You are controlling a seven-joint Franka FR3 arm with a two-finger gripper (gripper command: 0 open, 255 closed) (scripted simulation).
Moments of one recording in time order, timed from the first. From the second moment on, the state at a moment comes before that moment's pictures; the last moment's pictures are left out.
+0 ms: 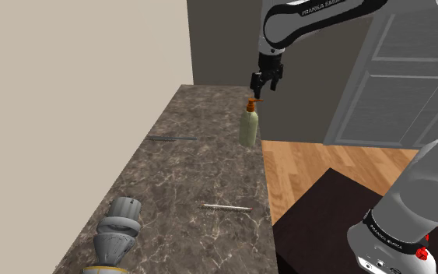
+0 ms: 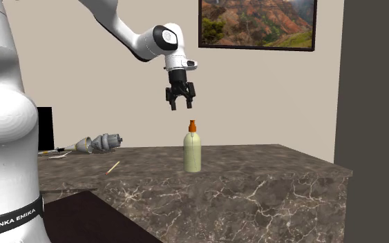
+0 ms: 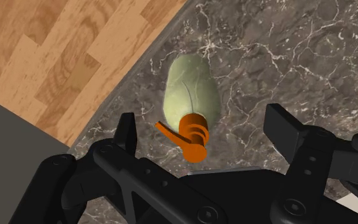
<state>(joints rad) -0.04 -0.15 0.01 -2.09 -0.11 1.99 0.04</state>
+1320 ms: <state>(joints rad) -0.04 0.15 0.00 -1.95 -0.11 2.15 0.04</state>
